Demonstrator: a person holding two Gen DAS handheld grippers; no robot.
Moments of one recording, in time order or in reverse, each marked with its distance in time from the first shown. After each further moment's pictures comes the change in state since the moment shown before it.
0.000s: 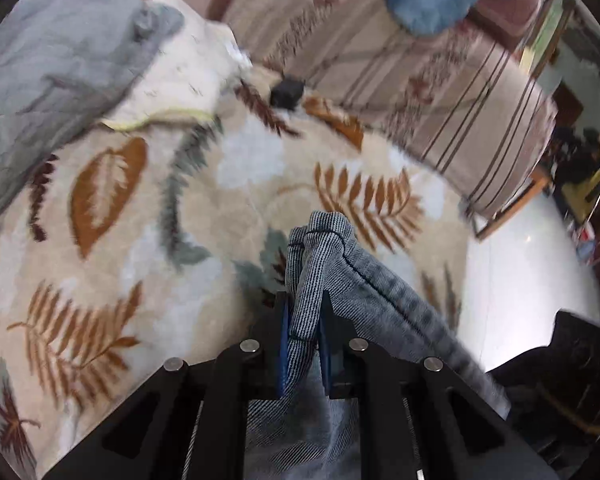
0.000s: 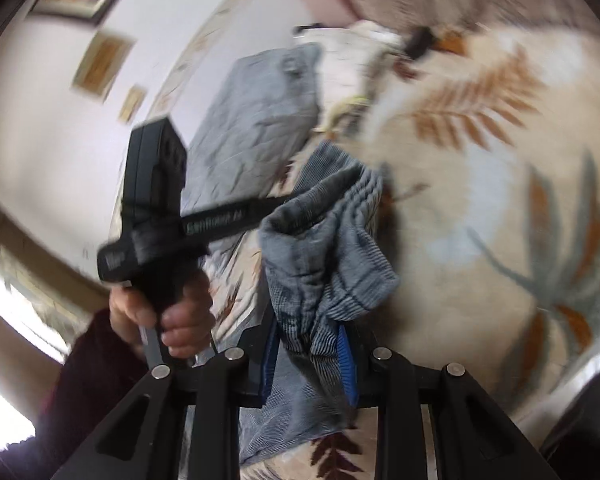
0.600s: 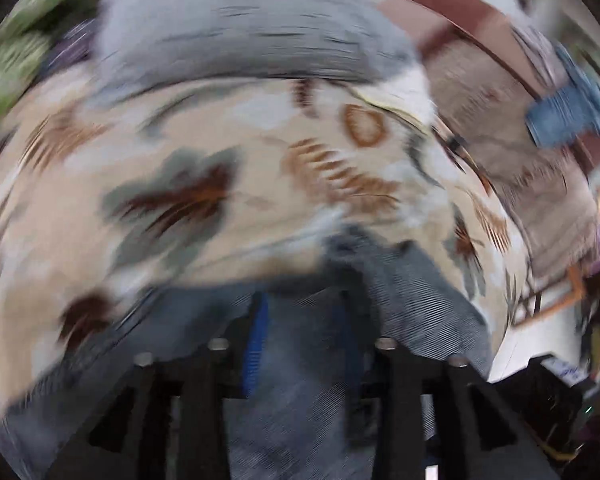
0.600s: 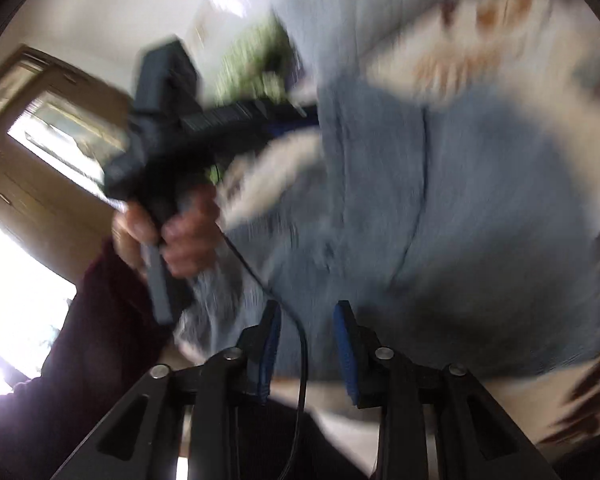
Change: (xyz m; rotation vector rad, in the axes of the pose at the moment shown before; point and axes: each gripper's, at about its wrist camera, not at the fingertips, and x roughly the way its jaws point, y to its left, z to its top) left arm -0.138 0.150 -0.203 -0.514 -0.121 0.198; right arm 0.125 0.108 -0.124 -0.244 0.624 0.170
